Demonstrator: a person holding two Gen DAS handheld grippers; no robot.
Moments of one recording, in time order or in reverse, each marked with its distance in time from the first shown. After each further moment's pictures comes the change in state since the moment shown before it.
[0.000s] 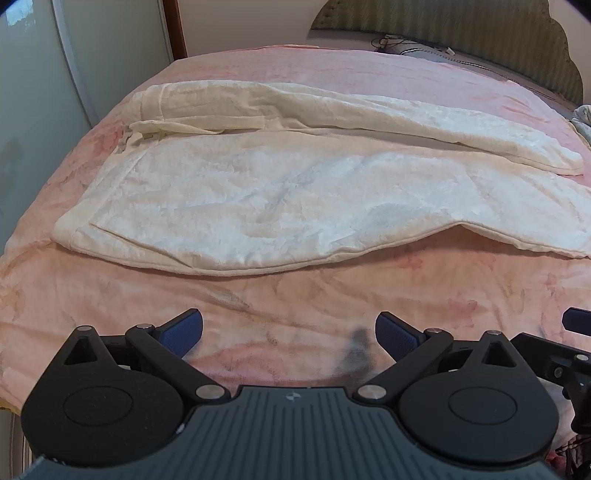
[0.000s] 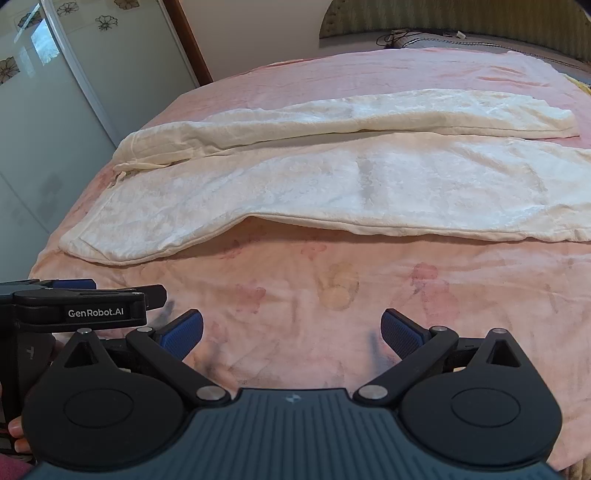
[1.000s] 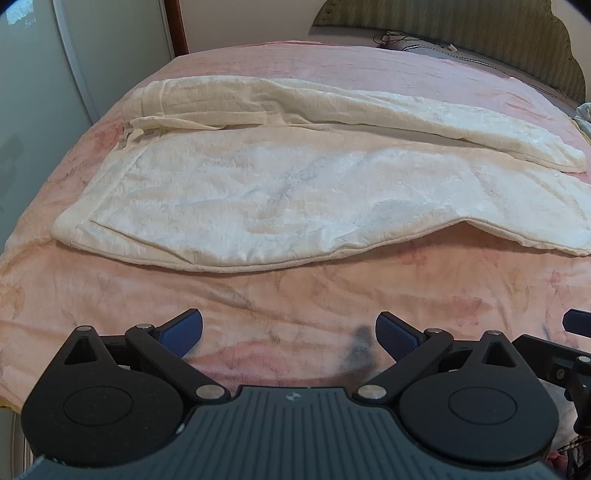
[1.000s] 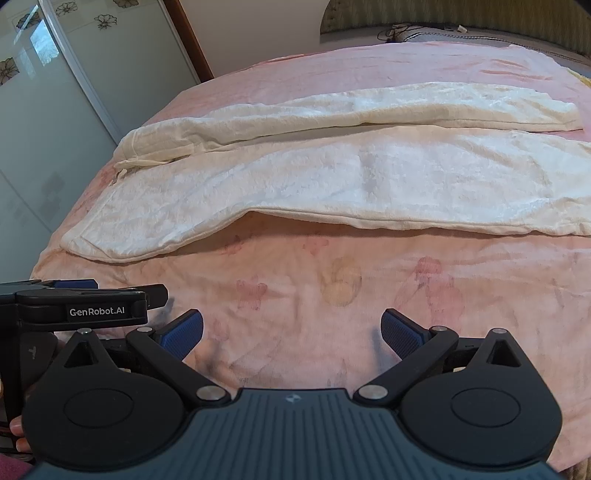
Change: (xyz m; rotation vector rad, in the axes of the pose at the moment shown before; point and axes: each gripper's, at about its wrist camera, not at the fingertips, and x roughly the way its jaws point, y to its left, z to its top) left arm 0.004 0.002 -0.002 0.003 0.007 0.004; right arm 0.002 0.000 0.000 0.009 0.012 0.009
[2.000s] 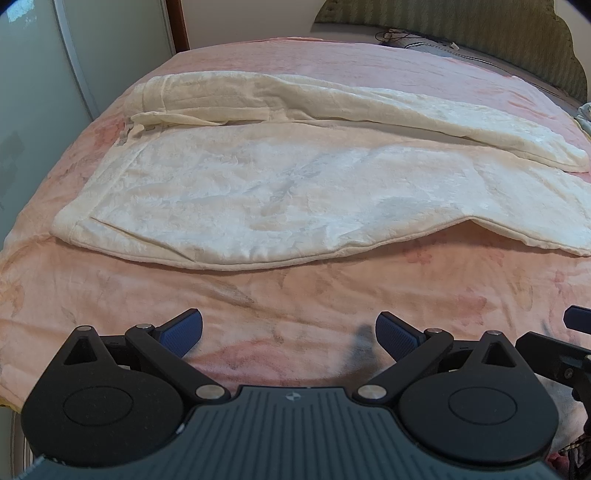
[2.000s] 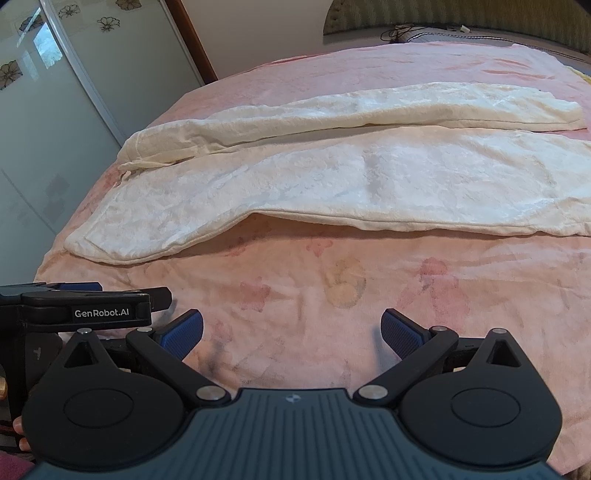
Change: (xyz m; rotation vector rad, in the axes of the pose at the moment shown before) left arm 0.003 0.003 -0.002 -0.002 0.007 -0.002; right arm 0.000 -0.001 0.001 -0.002 -0.006 0.030
